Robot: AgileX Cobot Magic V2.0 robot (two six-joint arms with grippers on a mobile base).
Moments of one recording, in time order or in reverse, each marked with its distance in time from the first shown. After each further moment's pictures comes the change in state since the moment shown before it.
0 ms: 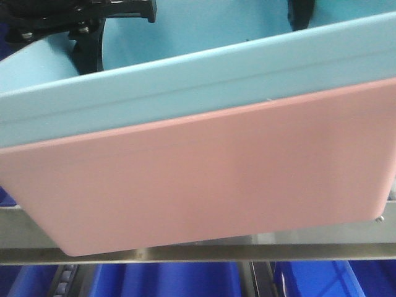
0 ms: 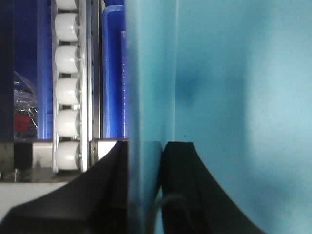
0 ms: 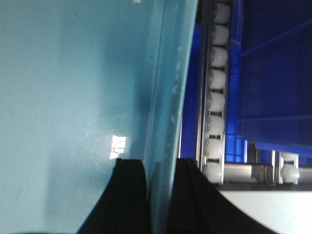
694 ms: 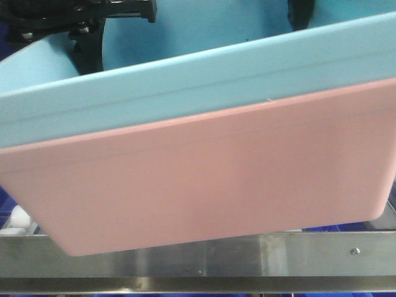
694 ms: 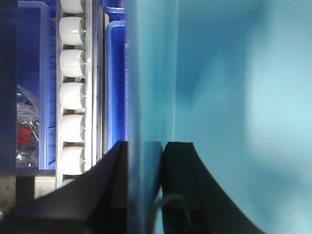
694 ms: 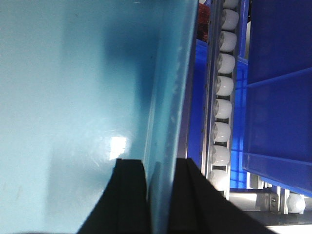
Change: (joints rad) left arm 0.000 0.000 0.000 0.000 0.000 0.000; right arm 0.000 0.000 0.000 0.000 0.000 0.000
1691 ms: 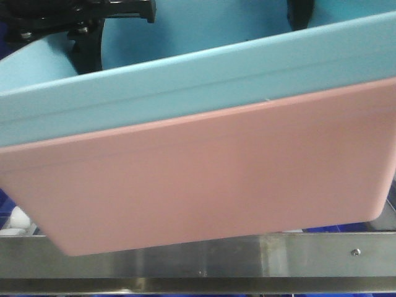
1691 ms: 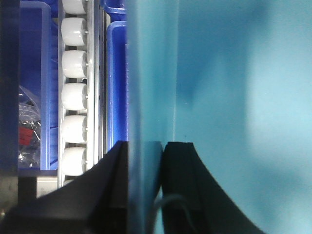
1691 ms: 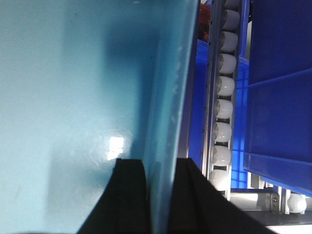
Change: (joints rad) left arm 0.005 0.000 0.000 0.008 0.001 0.002; right arm 0.000 0.000 0.000 0.004 0.000 0.000
